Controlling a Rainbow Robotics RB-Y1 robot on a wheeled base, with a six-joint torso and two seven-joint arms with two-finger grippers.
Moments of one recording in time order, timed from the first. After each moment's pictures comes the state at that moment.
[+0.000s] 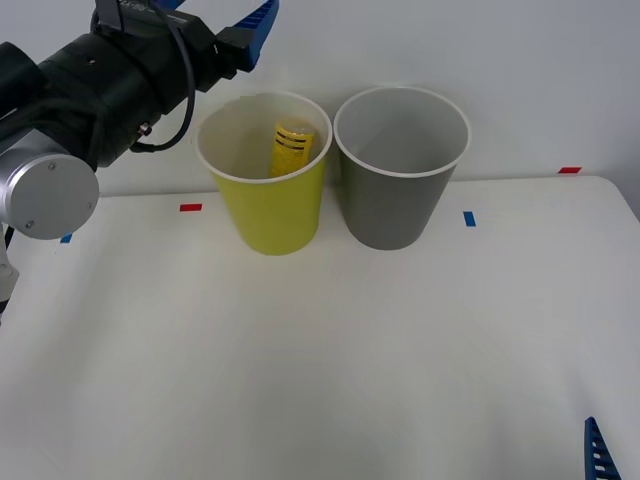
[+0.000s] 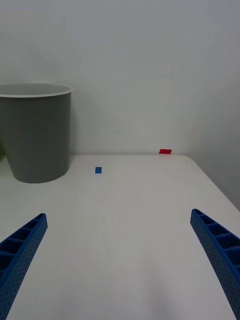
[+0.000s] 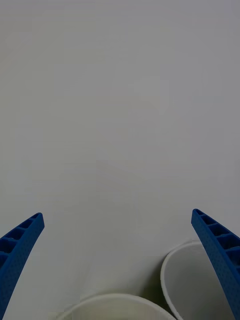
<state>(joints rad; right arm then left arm) 1.24 -0.33 0.12 -2.24 -0.18 -0.63 1.54 -0.48 0.55 -0.09 -1.99 0.76 0.48 -1.61</state>
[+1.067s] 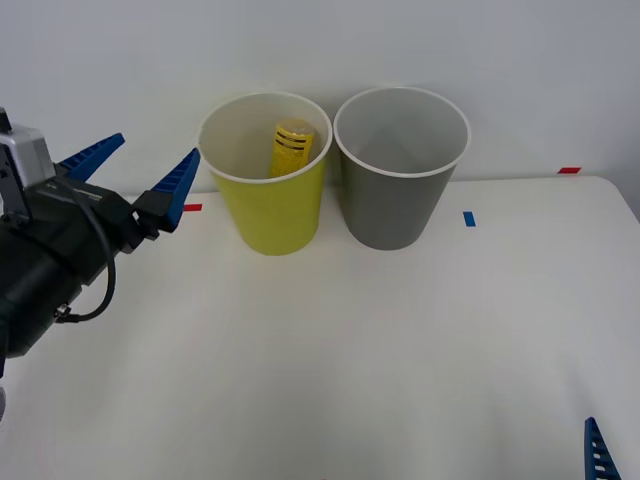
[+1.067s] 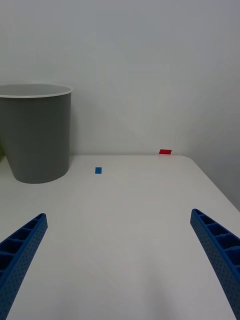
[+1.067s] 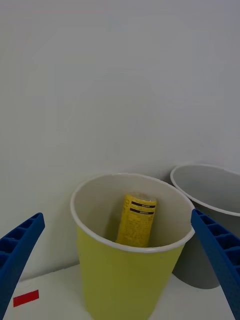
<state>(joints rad) 1.24 -0.33 0.12 -2.24 -0.18 -0.63 1.54 0.20 0.55 0.03 -2.36 0.77 0.35 -1.62</state>
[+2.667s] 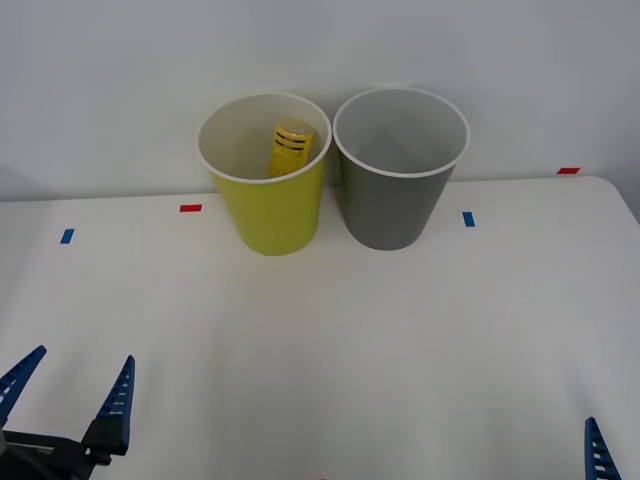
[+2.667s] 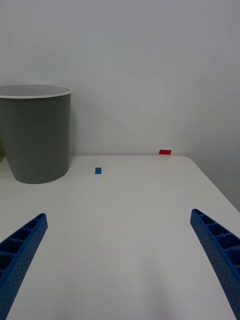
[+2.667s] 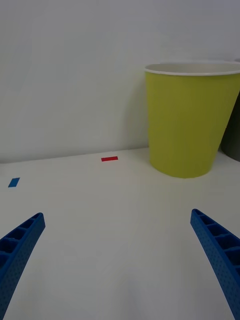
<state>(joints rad) 1.24 -0.33 0.12 -2.24 -0.18 -0.63 1.54 0.94 0.52 -0.14 -2.21 0.40 -0.37 -1.64</state>
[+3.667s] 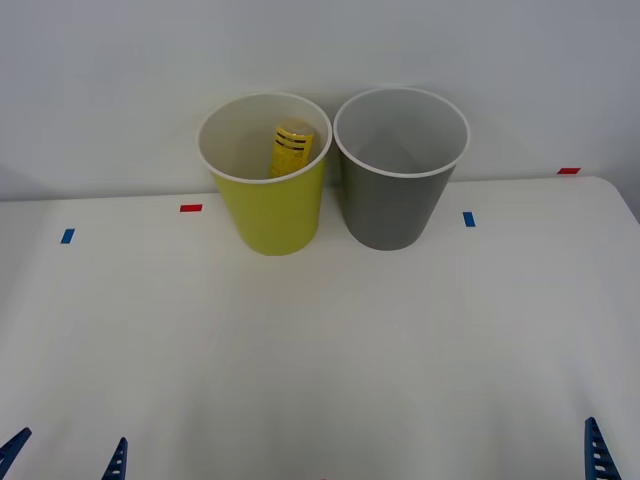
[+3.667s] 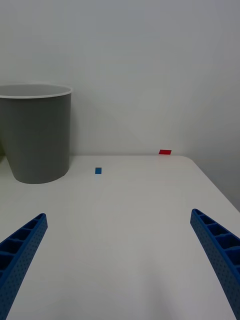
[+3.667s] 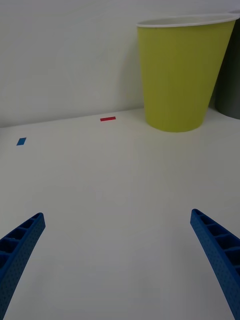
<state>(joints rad) 1.24 -0.33 0.12 -2.24 -0.18 -0.63 1.54 1.15 0.52 -0.19 -2.19 0.32 -0.47 -1.66</state>
